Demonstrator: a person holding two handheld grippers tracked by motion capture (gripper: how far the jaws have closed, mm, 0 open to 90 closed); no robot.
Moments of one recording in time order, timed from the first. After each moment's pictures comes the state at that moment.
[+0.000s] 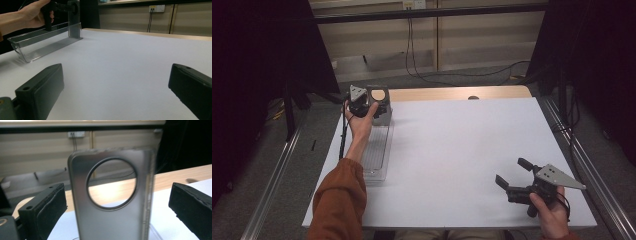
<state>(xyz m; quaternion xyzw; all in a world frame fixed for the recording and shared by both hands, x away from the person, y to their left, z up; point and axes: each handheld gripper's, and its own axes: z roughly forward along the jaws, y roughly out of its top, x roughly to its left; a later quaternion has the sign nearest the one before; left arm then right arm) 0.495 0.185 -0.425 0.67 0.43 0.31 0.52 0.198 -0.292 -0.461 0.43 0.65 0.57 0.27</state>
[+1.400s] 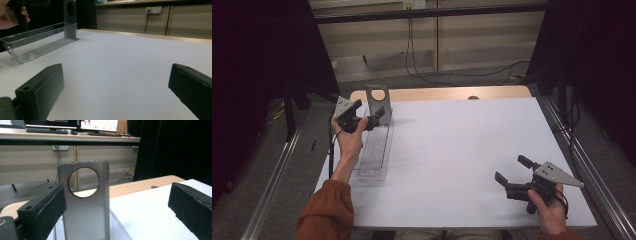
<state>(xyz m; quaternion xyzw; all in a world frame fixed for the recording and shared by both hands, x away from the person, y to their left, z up) 0.424 0.203 -0.408 0.65 0.39 0.28 0.59 0.205 -0.291 -0.461 0.43 0.65 0.56 0.28</state>
